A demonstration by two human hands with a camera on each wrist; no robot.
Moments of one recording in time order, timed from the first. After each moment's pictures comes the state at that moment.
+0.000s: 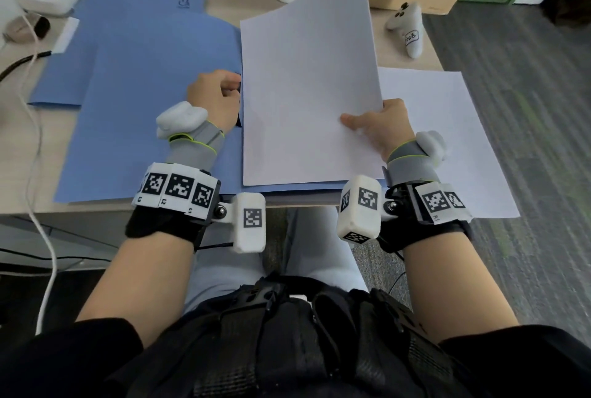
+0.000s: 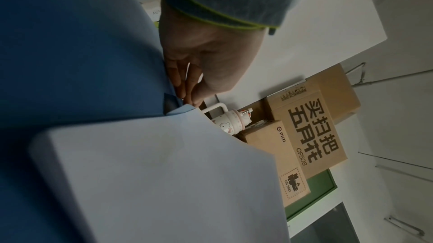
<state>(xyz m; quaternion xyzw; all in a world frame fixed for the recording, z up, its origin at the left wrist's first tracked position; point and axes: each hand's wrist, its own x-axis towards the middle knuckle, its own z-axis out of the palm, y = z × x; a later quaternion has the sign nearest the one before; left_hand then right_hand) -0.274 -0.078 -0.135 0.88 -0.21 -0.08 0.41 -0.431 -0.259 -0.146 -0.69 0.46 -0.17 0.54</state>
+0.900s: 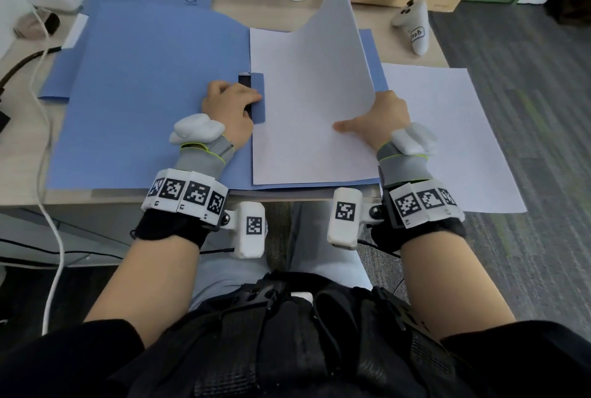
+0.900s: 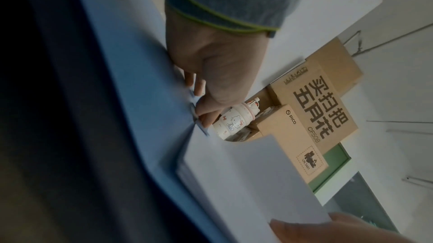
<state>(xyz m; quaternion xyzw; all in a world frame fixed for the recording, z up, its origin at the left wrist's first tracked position) -0.282 -0.065 -0.156 0.91 -0.35 -0.06 0.21 -0.425 -0.246 -0.141 -0.83 0.48 -0.08 0.29</state>
